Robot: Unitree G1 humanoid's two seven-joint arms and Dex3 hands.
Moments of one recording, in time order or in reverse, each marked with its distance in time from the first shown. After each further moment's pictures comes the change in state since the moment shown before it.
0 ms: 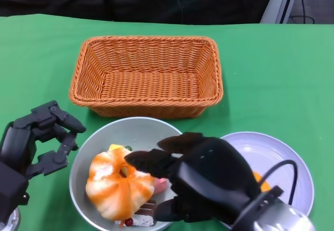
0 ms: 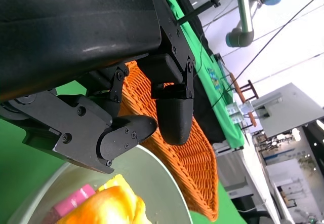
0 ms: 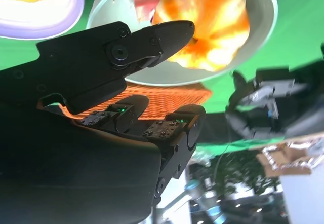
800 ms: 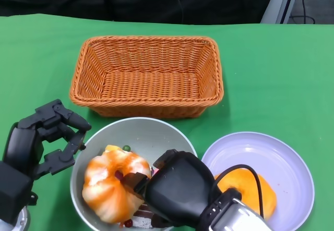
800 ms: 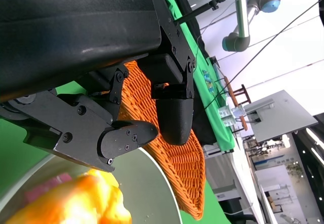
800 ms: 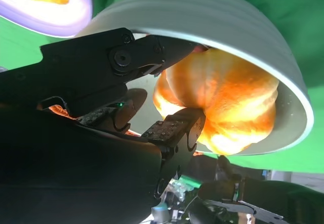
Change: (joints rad) left arm 0.021 -0.041 -0.012 -0.063 -0.014 0.033 0.025; right arm -0.136 0.010 0.185 0.293 -0.268 0.040 -0.074
